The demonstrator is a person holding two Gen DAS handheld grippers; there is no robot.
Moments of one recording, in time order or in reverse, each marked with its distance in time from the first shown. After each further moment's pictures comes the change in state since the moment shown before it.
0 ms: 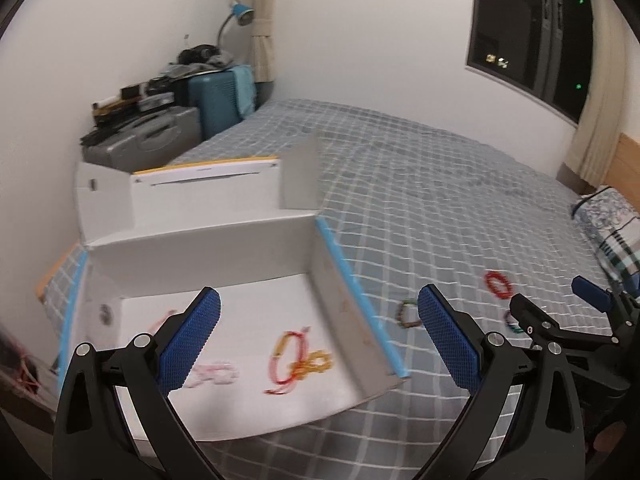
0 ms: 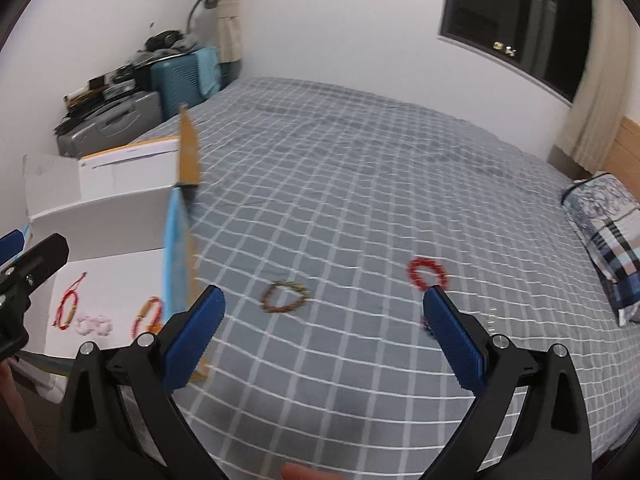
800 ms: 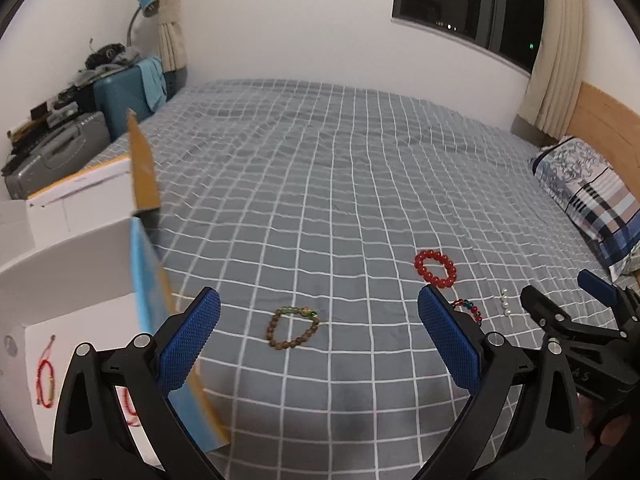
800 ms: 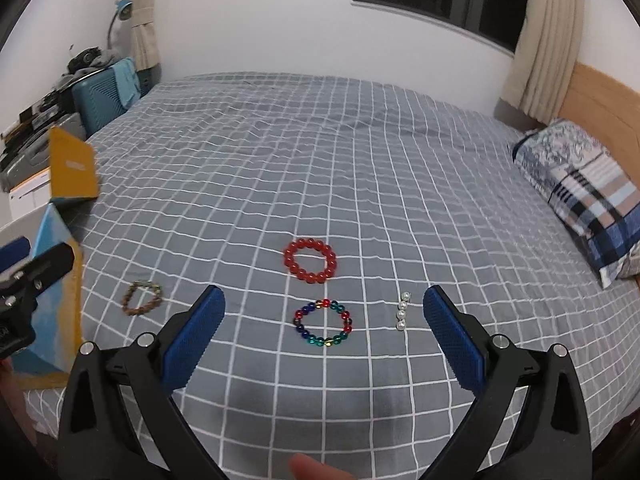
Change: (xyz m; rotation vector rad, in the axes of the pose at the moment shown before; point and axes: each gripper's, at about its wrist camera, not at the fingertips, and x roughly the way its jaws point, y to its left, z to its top) left arm 0.113 -0.152 -0.006 0.140 0.099 -0.137; right arm 0.070 -0.155 -0.031 0.159 0.054 -0.116
